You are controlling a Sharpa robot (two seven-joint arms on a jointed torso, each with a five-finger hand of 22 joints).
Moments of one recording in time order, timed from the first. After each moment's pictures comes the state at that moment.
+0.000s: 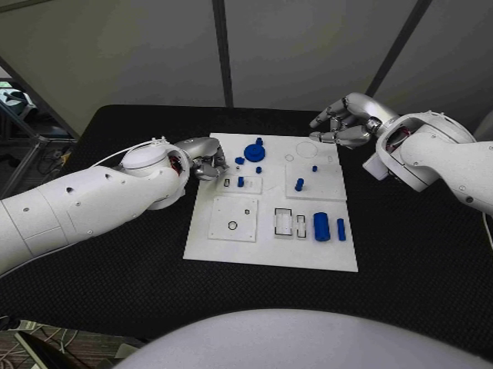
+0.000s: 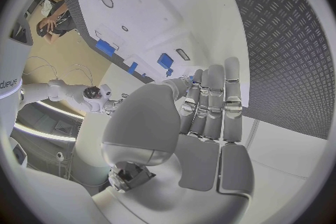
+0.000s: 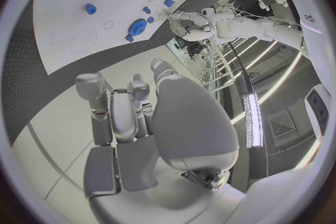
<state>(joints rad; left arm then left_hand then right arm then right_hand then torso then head) 1.03 -0.76 0.13 1.40 -1.52 -0.13 -0.21 1.40 -0.01 0.57 0.14 0.13 1.05 0.14 0.15 0.07 0.77 0.09 0.84 0.15 1.02 0.03 1.11 0.52 0.20 1.06 0.13 0.42 1.19 1.19 -0.82 0.08 1.45 -1.14 -0.29 -0.05 1.43 -0.10 0.08 0.27 0.40 0.93 0.16 0.19 0.07 1.18 0.07 1.12 1.01 1.46 -0.01 1.30 1.17 0.12 1.20 0.10 1.17 0.95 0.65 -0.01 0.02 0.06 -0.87</state>
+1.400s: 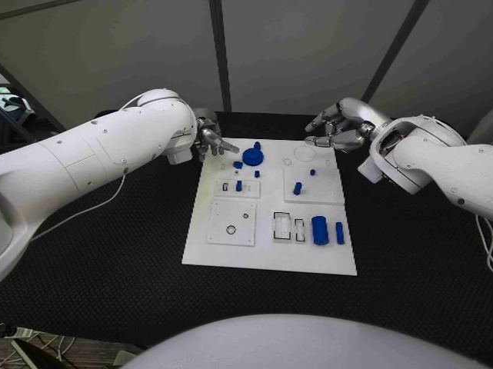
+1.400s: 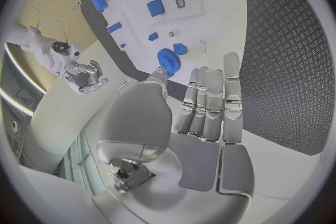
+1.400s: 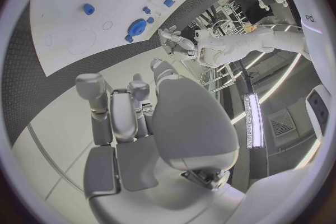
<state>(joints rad) 1.24 -0.50 0.10 1.00 -1.16 0.19 -0.42 1.20 -0.07 0.00 0.29 0.12 0.98 0.14 0.31 0.14 0.88 0.08 0.87 0.23 1.17 0.01 1.15 0.68 0.20 1.16 0.12 0.34 1.12 1.19 -0.80 0.08 1.43 -1.14 -0.29 -0.06 1.43 -0.10 0.08 0.27 0.40 0.93 0.16 0.19 0.07 1.18 0.07 1.12 1.01 1.46 -0.01 1.30 1.17 0.12 1.20 0.10 1.17 0.95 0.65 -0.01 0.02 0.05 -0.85</state>
